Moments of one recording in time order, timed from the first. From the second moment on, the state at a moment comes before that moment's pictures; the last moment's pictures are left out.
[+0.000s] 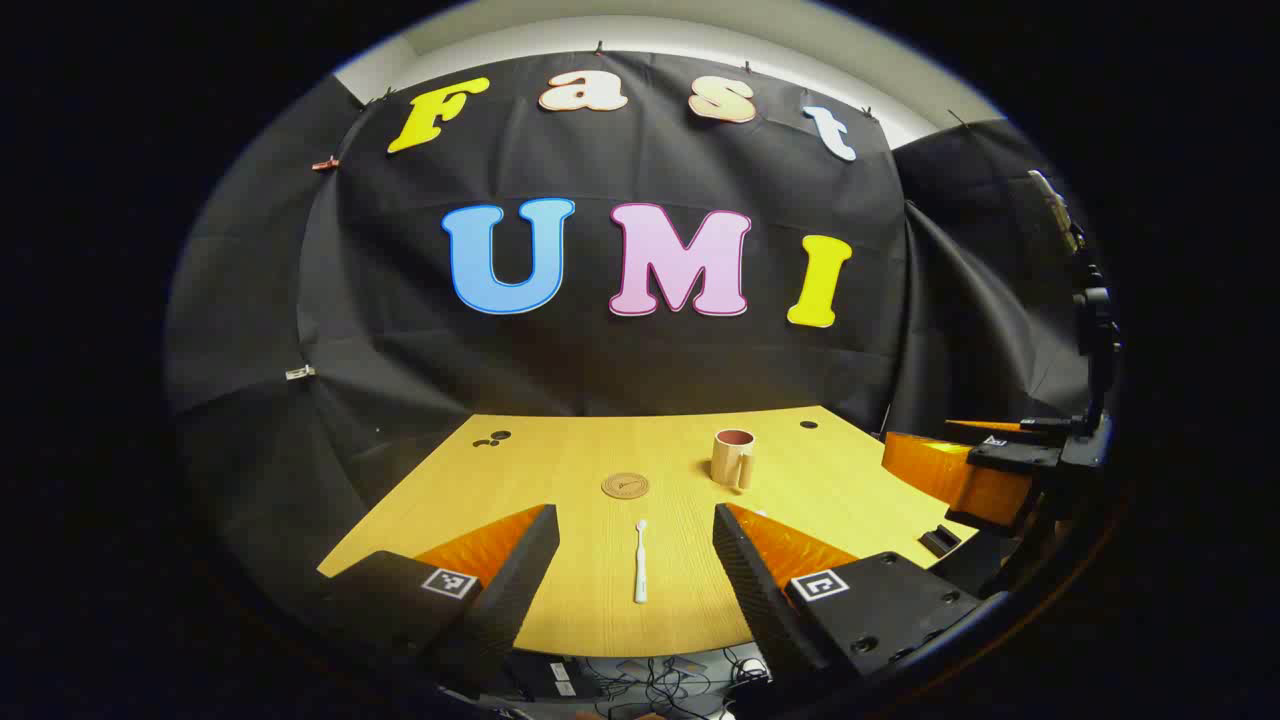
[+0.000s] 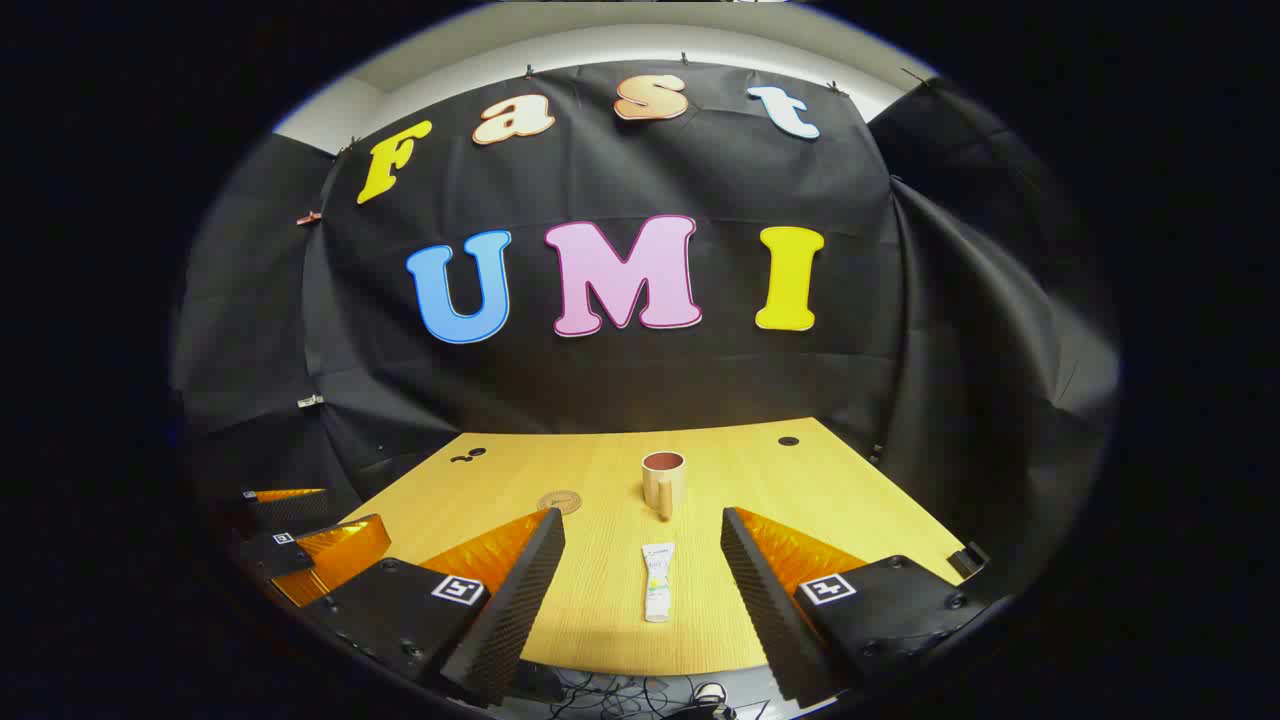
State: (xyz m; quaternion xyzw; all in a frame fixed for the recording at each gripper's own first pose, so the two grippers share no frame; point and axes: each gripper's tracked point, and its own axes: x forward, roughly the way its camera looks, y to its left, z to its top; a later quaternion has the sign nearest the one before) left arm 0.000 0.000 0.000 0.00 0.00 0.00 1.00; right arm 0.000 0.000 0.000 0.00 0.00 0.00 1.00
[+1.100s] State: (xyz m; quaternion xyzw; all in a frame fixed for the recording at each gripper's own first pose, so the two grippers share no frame) left arm 0.053 0.011 -0.015 -0.01 0.05 0.01 1.00; right arm 0.070 -0.001 -0.048 -0.01 0.11 0.01 0.99
